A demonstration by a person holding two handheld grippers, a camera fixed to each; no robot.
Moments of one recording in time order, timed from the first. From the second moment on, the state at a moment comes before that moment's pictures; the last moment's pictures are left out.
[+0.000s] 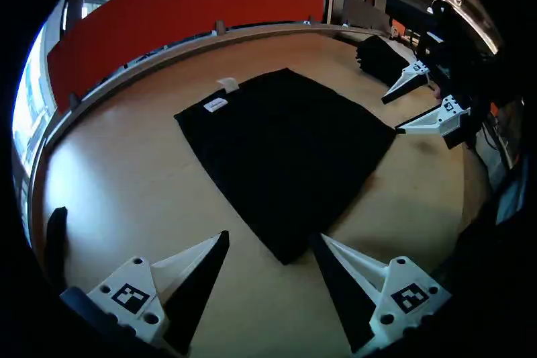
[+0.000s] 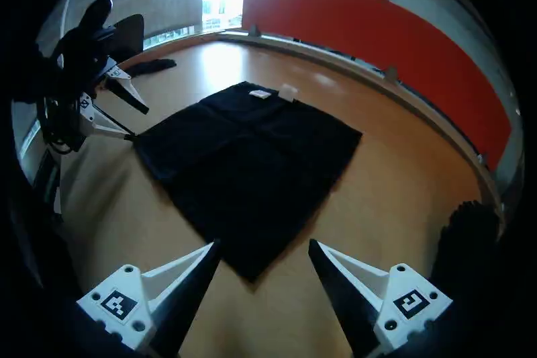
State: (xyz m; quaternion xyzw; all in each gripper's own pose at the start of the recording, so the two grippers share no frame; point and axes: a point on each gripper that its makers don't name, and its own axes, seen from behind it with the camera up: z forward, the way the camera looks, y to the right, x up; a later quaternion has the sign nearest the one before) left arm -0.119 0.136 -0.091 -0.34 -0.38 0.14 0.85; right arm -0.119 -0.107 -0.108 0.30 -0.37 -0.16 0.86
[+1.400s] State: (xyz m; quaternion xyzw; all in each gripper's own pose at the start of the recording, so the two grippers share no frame) left arm -0.139 0.144 -0.101 -0.35 -0.40 0.17 0.83; right arm -0.142 -0.109 -0.124 0.34 -0.40 -0.16 0.84
